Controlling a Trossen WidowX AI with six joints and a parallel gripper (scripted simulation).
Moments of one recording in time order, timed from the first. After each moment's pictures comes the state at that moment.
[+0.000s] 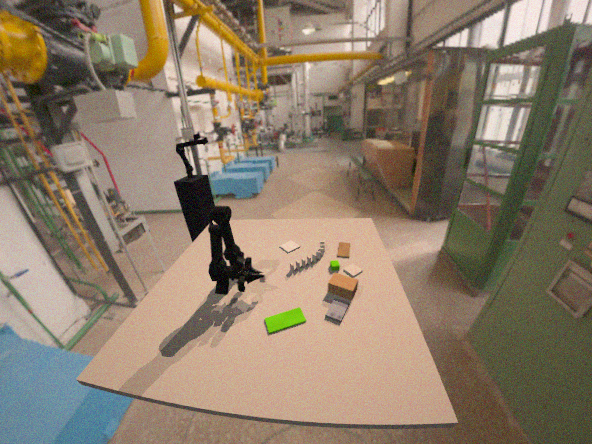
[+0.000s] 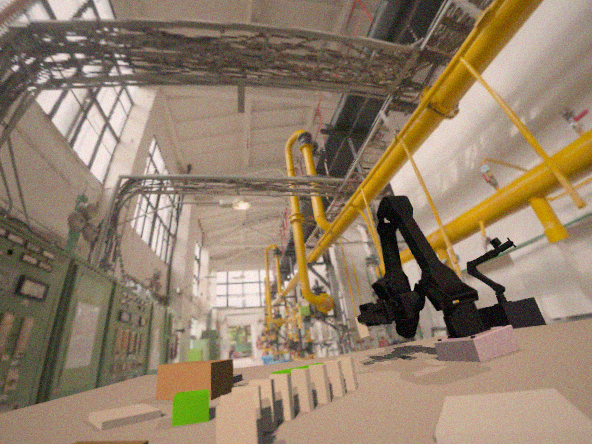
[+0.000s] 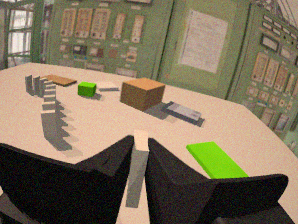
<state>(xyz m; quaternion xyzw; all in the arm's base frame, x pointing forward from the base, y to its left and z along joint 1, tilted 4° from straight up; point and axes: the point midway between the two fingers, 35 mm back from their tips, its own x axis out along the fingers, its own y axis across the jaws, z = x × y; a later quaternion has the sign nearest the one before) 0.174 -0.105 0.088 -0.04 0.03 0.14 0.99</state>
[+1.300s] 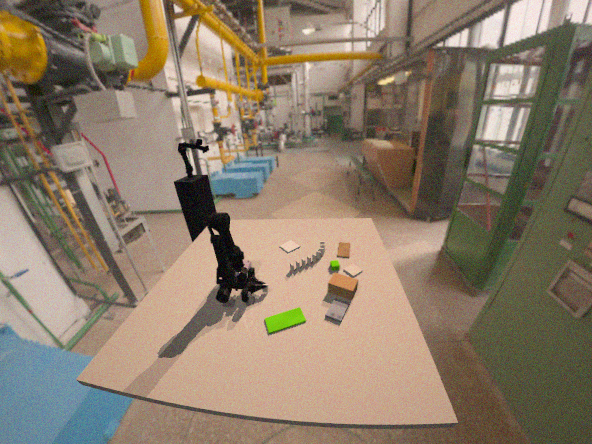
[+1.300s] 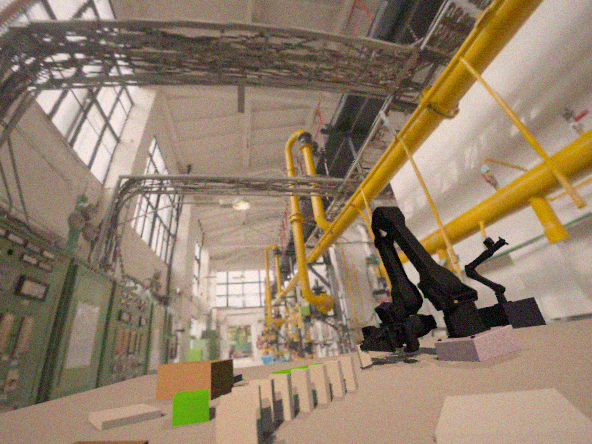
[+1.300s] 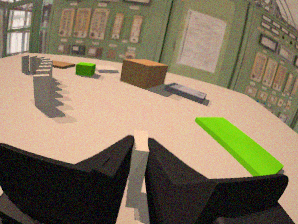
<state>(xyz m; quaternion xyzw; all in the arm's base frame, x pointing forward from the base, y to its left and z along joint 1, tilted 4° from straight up) 0.185 -0.107 0.025 -0.04 0.03 0.14 0.99</state>
